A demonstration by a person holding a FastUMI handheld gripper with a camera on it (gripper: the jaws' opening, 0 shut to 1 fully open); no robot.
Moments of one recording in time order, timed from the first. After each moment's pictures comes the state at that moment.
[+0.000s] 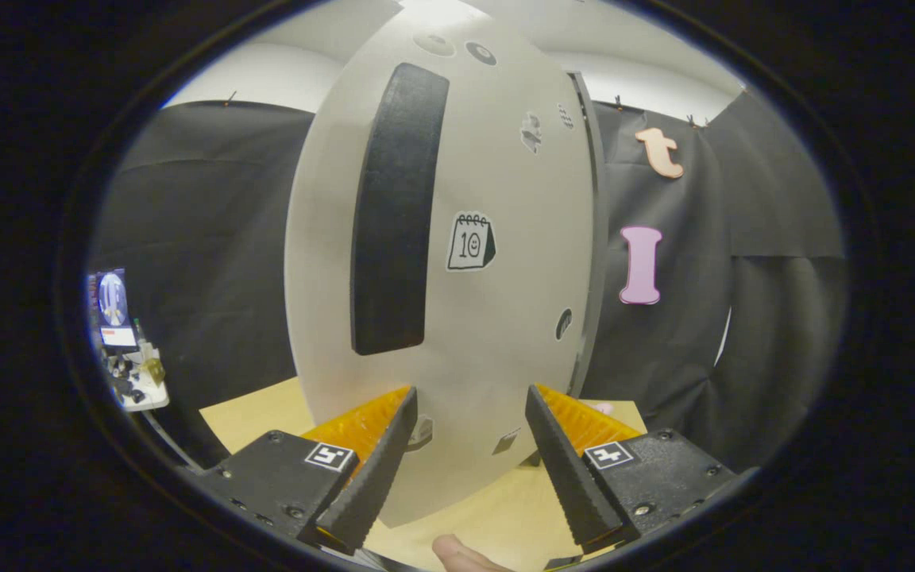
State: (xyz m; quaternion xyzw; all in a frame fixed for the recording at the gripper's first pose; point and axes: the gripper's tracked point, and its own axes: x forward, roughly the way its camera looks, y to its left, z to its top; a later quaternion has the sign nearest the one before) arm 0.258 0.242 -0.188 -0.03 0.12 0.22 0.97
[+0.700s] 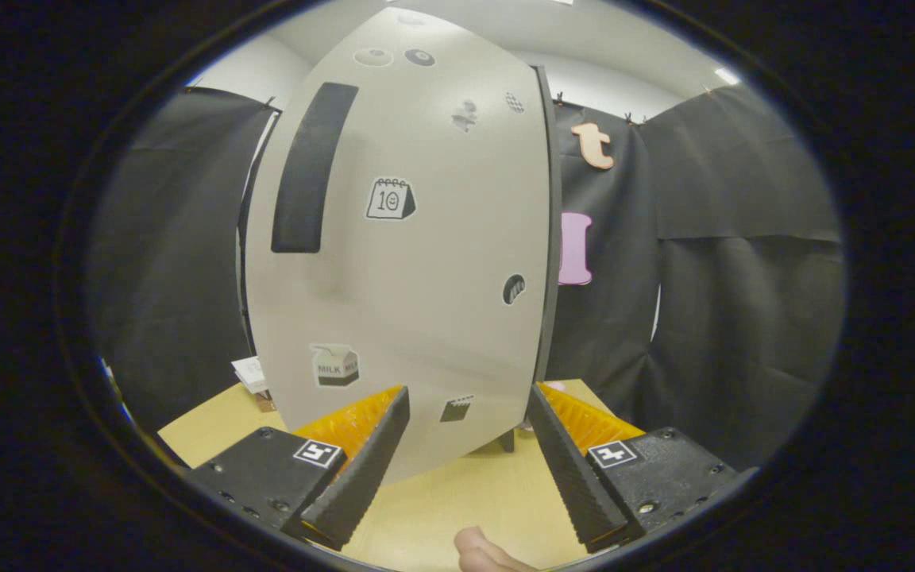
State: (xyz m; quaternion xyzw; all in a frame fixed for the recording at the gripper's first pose) arm 0.257 0.244 -0.230 -0.01 0.13 0.05 0.99
